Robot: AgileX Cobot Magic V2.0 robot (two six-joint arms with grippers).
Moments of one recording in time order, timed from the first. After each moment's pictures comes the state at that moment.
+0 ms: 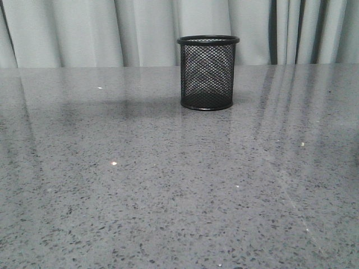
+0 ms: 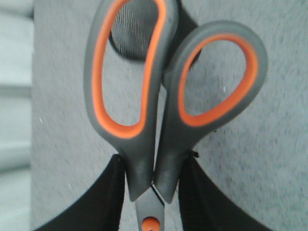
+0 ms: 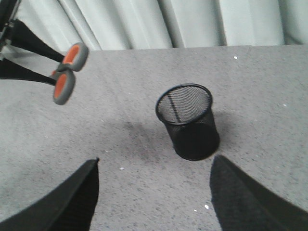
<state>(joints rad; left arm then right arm) -0.42 1.63 -1.87 -0.26 1.26 1.28 0.19 0.78 -0.90 0.63 0.59 -0.35</state>
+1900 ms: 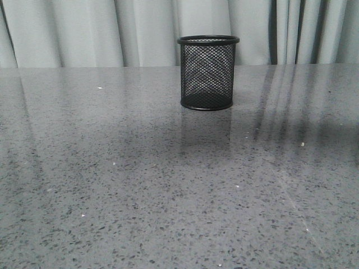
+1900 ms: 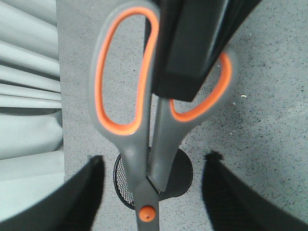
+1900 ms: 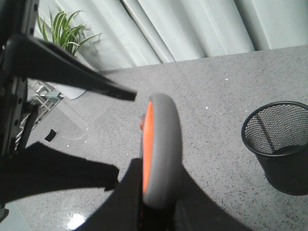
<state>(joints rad) -0.80 1.63 -2.00 -0.16 1.20 1.12 0.20 0.96 -0.96 1.17 0.61 -0.68</state>
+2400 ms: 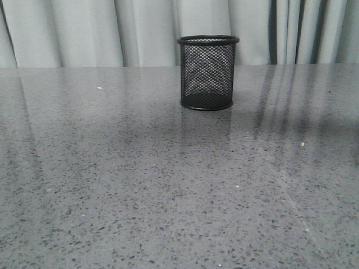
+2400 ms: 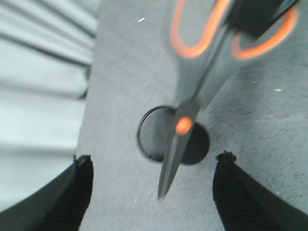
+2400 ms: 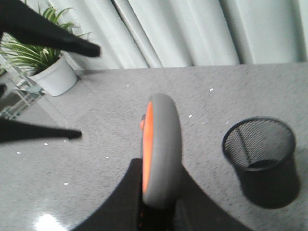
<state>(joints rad) -0.68 1.56 -2.00 -0.12 1.20 0.90 0.20 0.97 -1.01 1.07 0.59 -0.71</state>
